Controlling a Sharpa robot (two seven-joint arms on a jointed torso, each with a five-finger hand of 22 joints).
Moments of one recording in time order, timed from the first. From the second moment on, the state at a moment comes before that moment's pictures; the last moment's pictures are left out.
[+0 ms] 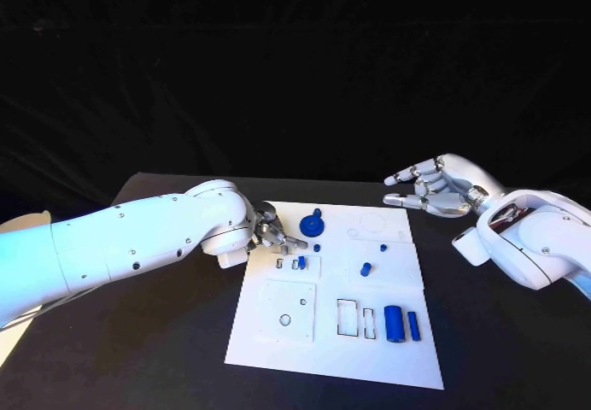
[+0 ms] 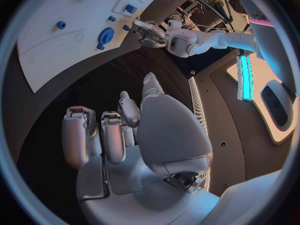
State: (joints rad) left arm 1.29 -0.74 -0.03 1.48 -0.93 0.06 -0.67; left_hand 1.12 0.02 -0.21 0.29 0.05 0.99 0.02 0.63 0.57 1.38 -0.04 1.25 1.18 1.47 -0.09 1.57 1.31 0.04 1.47 0.02 1.52 1.31; right arm 1.25 -0.97 0.04 1.66 -0.93 -0.37 0.07; right_hand 1.40 -0.06 -0.12 0.26 0.17 0.98 0.15 0.08 0.07 1.35 0.06 1.14 1.25 1.47 -0.02 1.54 1.31 0.05 1.46 0.08 1.43 1.30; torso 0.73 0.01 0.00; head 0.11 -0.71
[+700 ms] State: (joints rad) left arm 1.29 -0.67 -0.03 1.45 -0.99 0.16 -0.69; left_hand 1.12 0.03 -0.21 0.29 0.05 0.98 0.02 0.65 0.60 1.38 -0.05 1.25 1.19 1.47 -0.09 1.57 1.31 0.04 1.47 0.02 1.52 1.31; right arm 1.25 -0.96 0.03 1.64 -0.93 -0.37 0.06; right_hand 1.40 -0.06 -0.12 0.25 0.19 0.98 0.15 0.08 0.07 1.34 0.06 1.13 1.25 1.47 -0.02 1.53 1.31 0.05 1.46 0.08 1.42 1.29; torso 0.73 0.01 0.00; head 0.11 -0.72
